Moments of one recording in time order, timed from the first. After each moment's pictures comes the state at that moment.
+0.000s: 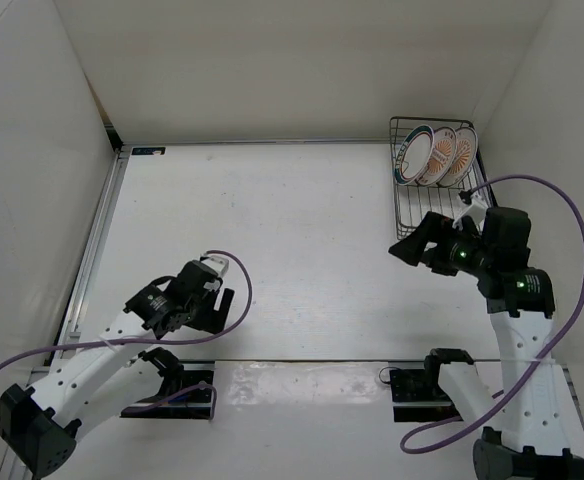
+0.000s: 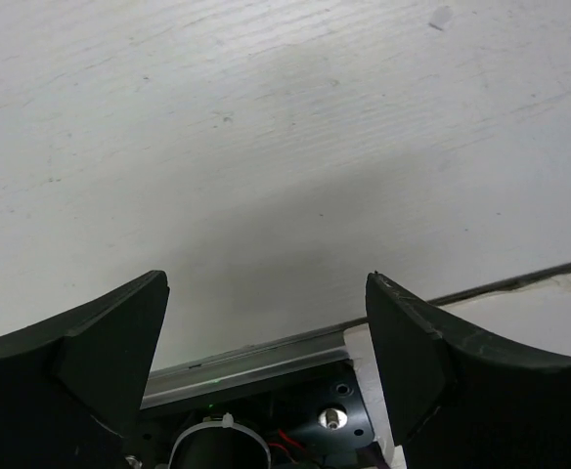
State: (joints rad) left arm -0.65 0.80 0.61 -0.90 -0.16 -0.26; right arm -0.01 0.79 1.06 -0.91 -0.57 0.35
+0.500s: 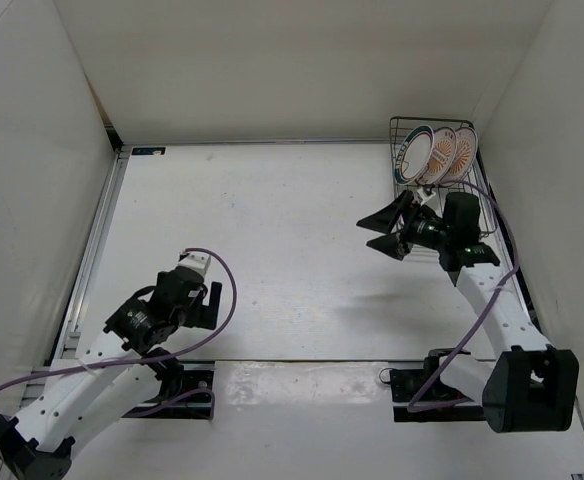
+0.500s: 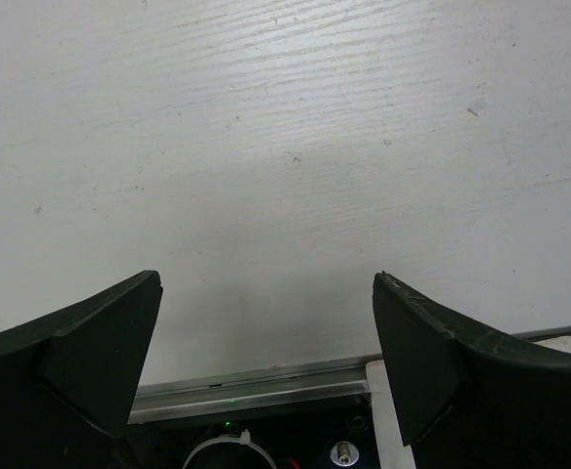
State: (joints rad) left arm -0.65 0.62 0.61 -0.93 -0.33 -0.32; right arm 0.08 1.08 0.76 -0.19 -0.85 0.94
